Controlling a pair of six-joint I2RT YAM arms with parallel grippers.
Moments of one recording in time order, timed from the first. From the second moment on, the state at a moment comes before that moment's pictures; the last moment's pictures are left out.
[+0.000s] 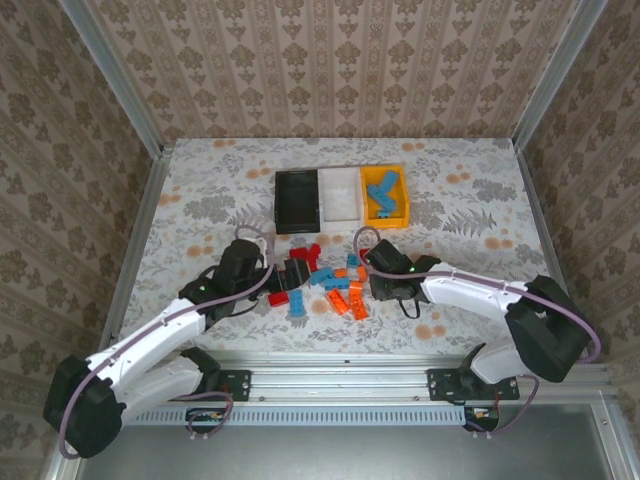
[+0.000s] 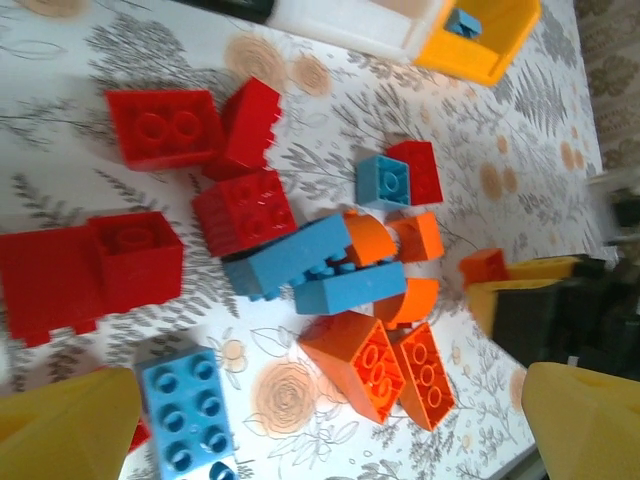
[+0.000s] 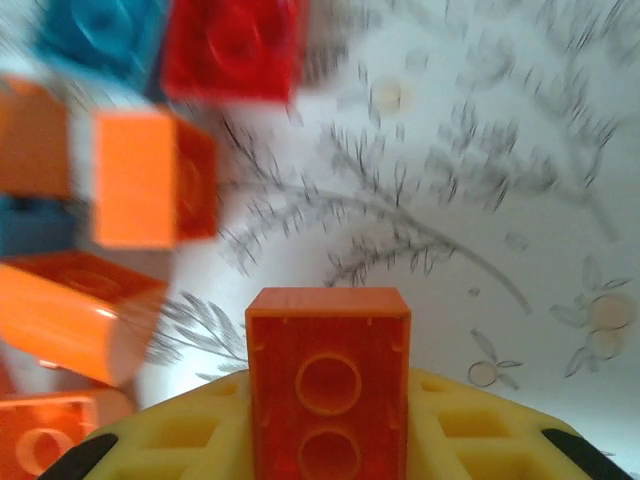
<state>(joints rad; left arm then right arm) -0.66 0.94 0.54 -0.27 0.20 -0.77 0.72 1.41 0.77 -0.50 0.21 0.53</state>
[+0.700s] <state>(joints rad) -0.18 0.86 0.48 -0.40 0.40 -0.80 0.59 2.21 1.83 -0.60 0.31 0.33</state>
